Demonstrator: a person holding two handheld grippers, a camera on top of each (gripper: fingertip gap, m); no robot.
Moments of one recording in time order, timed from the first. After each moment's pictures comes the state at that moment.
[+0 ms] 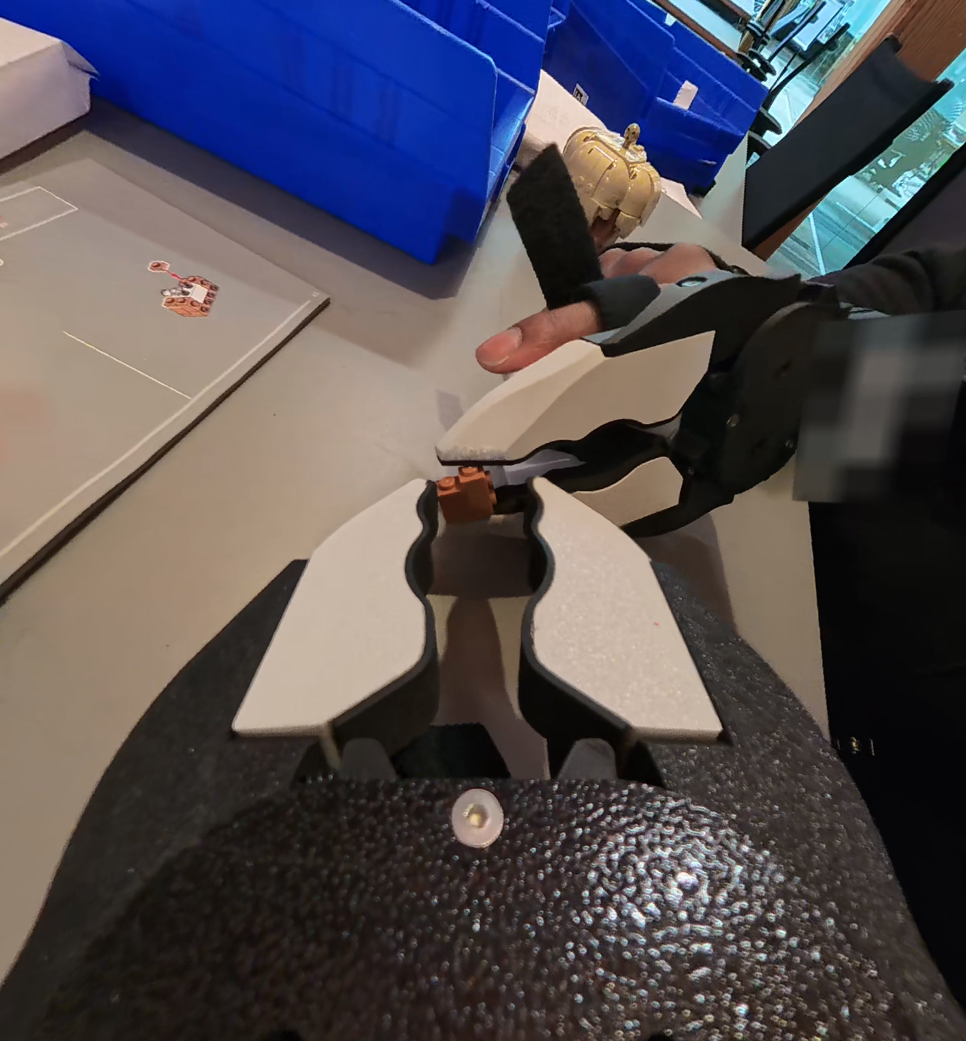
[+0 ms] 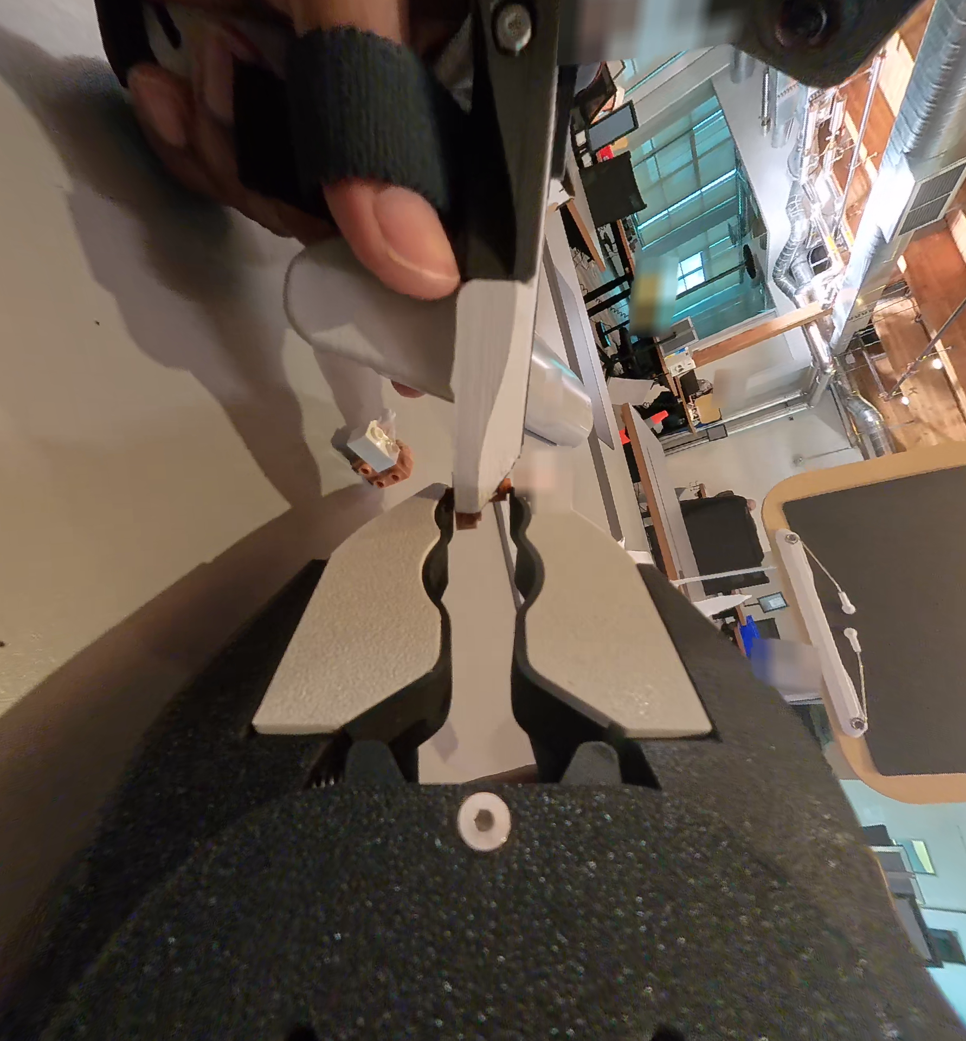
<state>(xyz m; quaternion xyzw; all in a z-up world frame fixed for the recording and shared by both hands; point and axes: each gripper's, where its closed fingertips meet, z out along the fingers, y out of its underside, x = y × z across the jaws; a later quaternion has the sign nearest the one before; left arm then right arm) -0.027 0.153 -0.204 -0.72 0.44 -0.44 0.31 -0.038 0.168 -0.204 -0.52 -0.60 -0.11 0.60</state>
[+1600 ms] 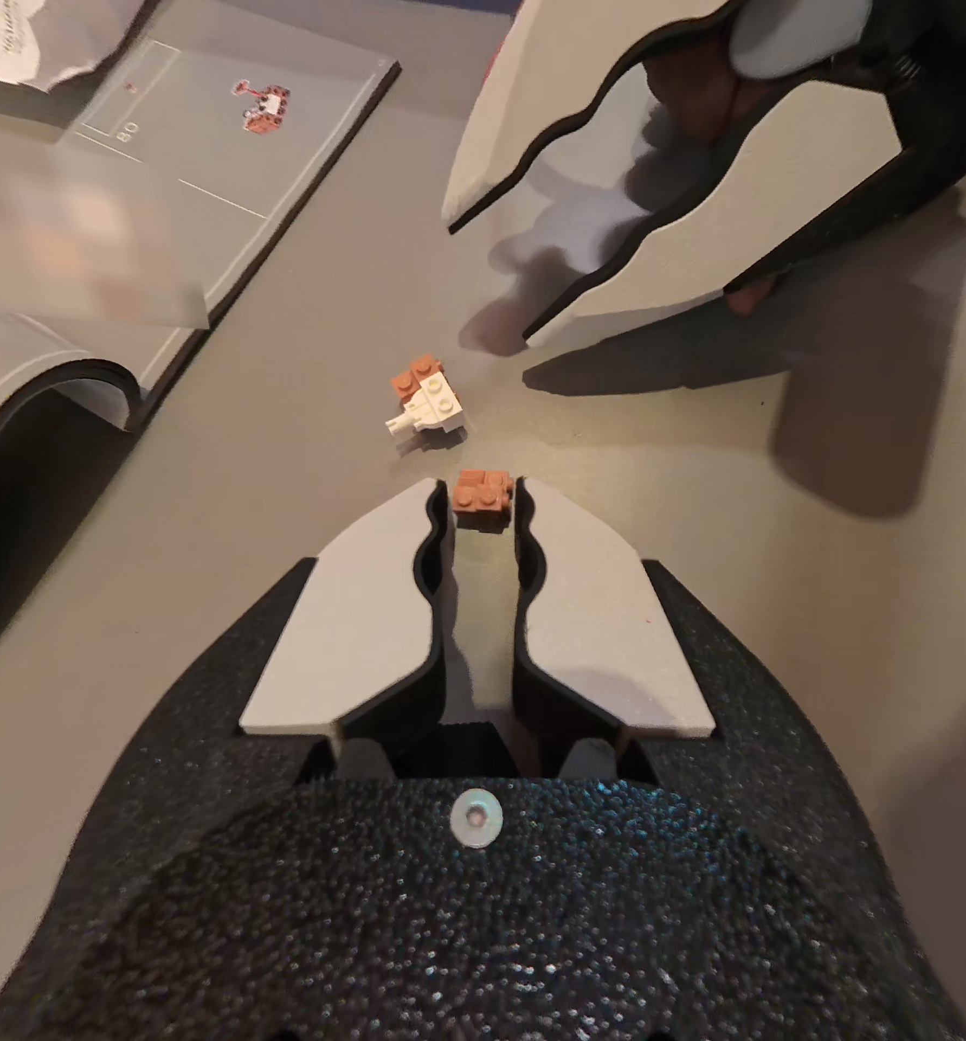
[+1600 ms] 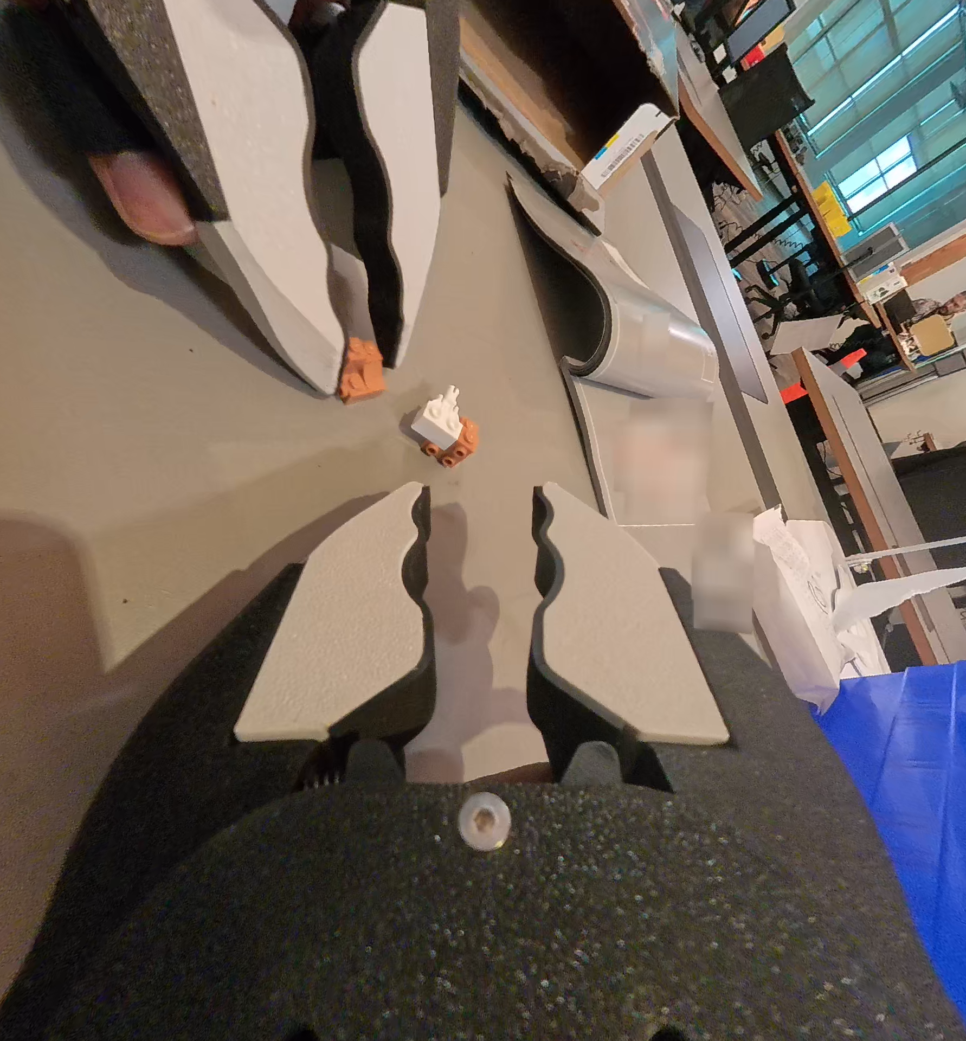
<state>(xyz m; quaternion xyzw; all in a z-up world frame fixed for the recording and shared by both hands) -0.082 0.139 -0.250 -0.76 0.52 -0.18 0.35 -0.034 0.159 -0.224 -0.61 -0.59 0.02 0.53</state>
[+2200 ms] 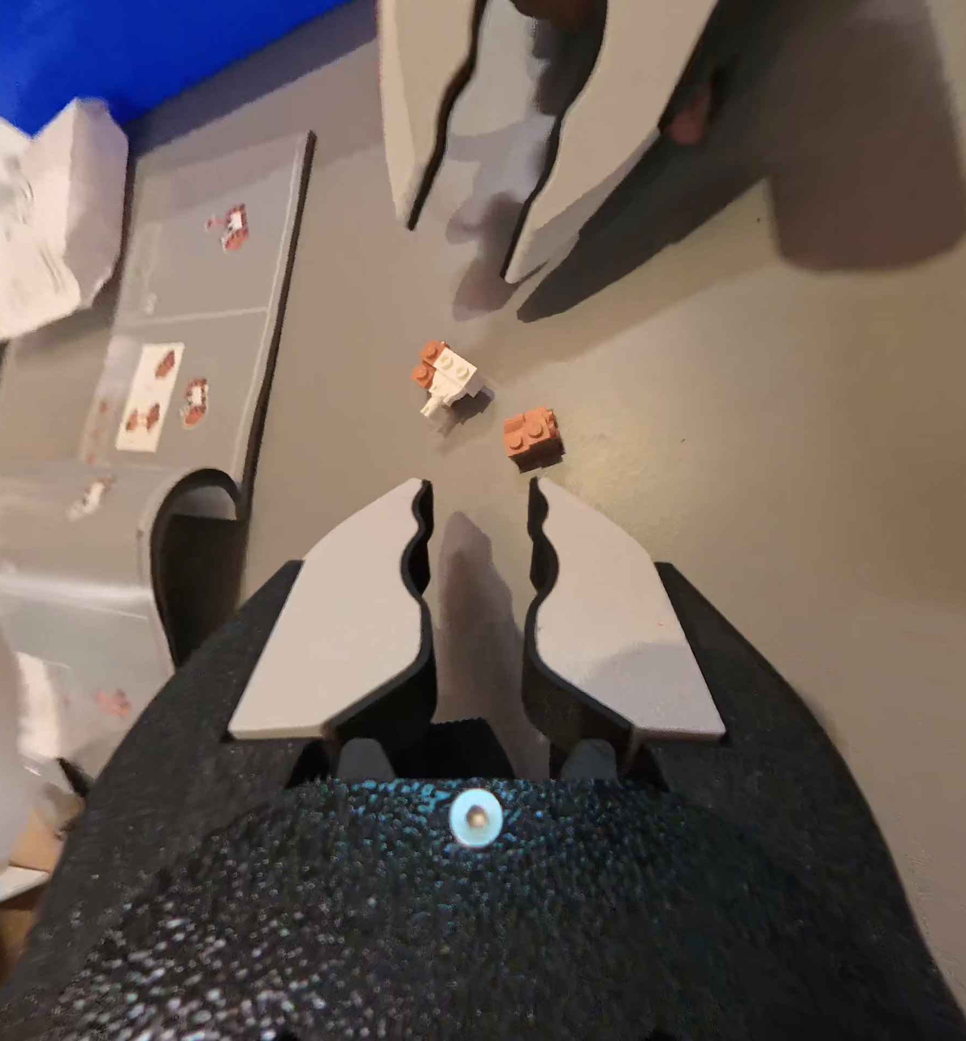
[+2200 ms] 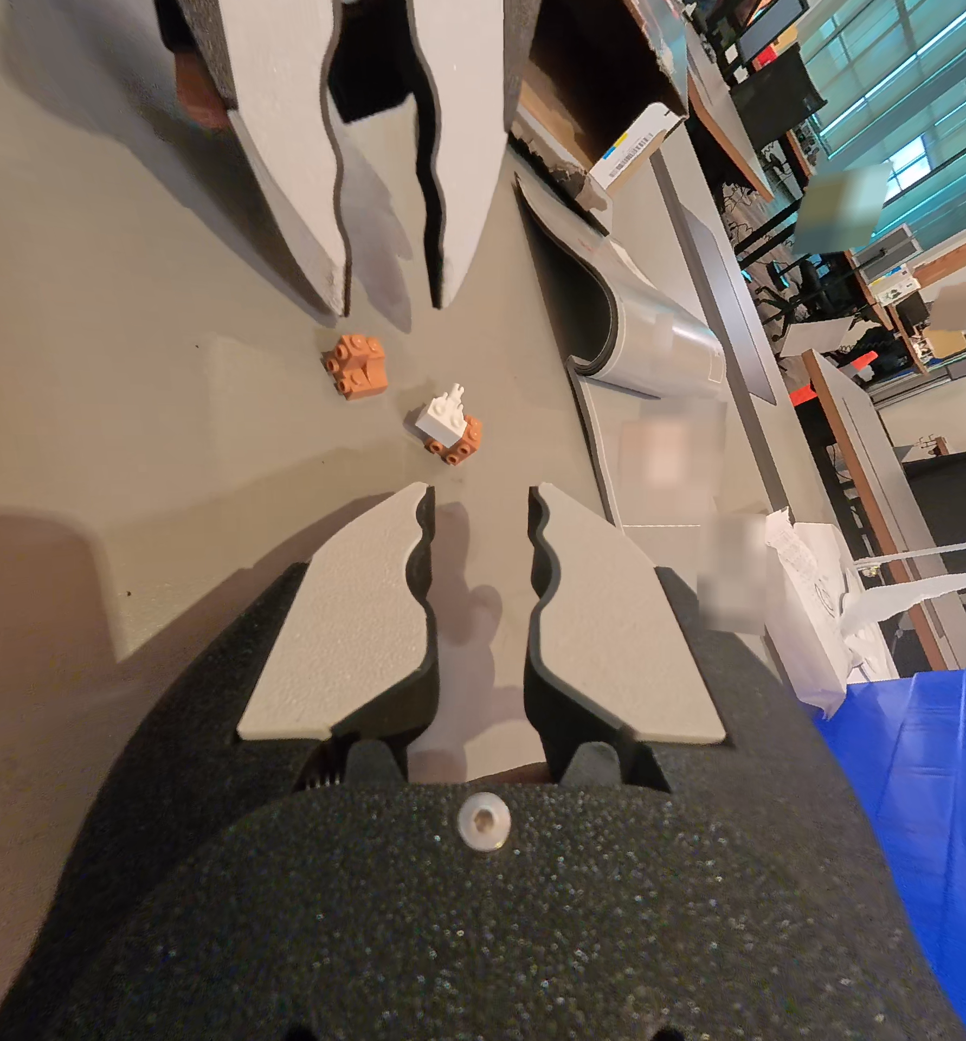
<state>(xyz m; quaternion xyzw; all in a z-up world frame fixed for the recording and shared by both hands) -0.106 0.151 -0.239 -0.61 0.69 -0.12 0.37 -0.034 0.158 -0.225 -0.61 -0.60 0.03 0.52</state>
